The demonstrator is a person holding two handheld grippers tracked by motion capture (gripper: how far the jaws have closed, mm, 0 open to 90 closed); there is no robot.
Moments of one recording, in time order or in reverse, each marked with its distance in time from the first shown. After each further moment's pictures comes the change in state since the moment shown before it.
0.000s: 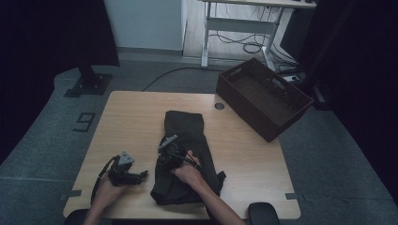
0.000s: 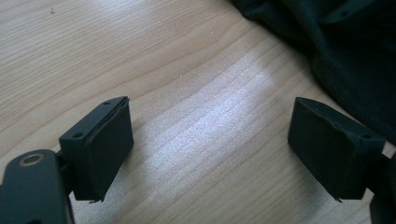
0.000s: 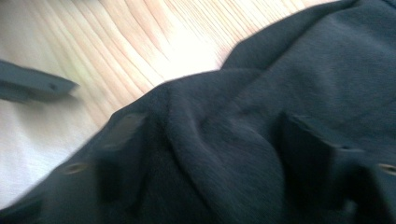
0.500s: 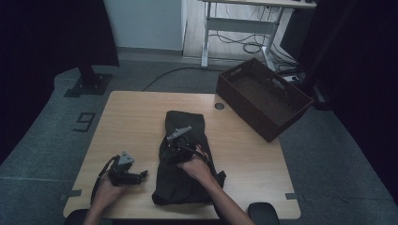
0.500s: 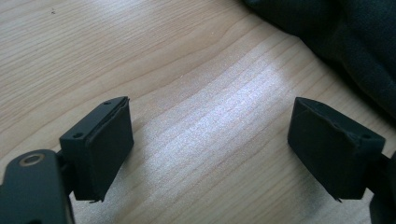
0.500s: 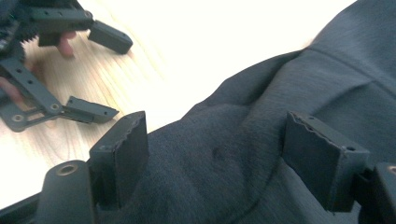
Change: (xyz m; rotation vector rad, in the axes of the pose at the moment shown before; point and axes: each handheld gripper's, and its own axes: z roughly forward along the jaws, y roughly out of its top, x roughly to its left) left arm 0.000 0.000 0.000 -0.001 -0.001 0.002; right arm -0.021 0.005 -0.049 -0.130 0.100 0.076
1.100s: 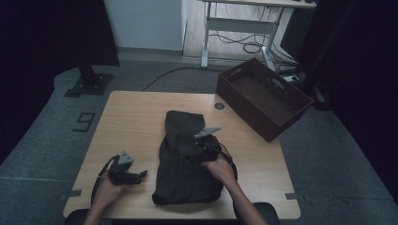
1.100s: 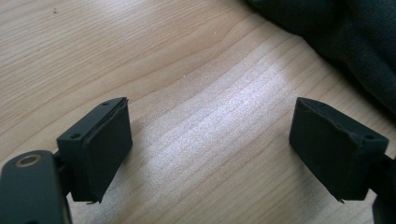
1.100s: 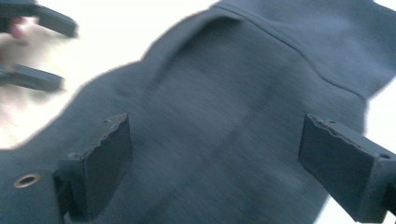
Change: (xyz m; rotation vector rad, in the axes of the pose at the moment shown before) left arm 0.002 0.000 0.000 0.003 -0.002 0.001; right arm -0.046 -0.045 -0.047 -0.064 -0.057 0.090
